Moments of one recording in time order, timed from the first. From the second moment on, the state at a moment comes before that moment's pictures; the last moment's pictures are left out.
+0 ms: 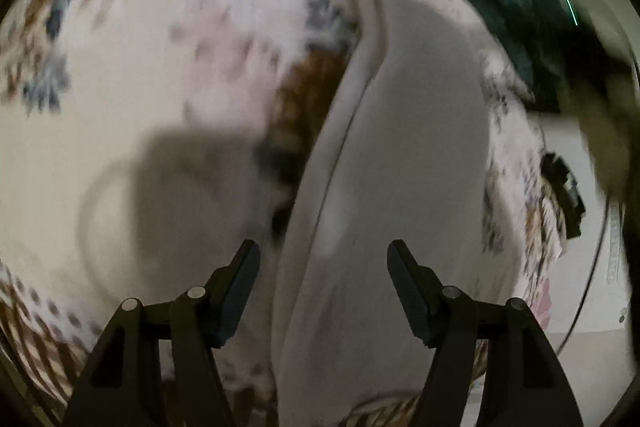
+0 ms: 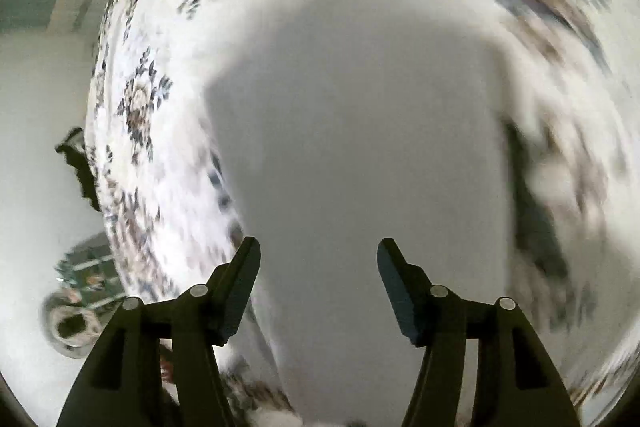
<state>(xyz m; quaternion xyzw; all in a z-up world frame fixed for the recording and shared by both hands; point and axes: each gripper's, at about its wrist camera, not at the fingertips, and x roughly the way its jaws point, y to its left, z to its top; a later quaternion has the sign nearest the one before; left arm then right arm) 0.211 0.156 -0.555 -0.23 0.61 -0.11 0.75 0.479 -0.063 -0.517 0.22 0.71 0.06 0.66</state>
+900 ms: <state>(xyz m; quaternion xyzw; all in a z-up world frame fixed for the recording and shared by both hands) 0.158 0.174 -0.567 -0.28 0.61 -0.09 0.74 0.559 0.043 -0.532 0.06 0.74 0.07 0.67</state>
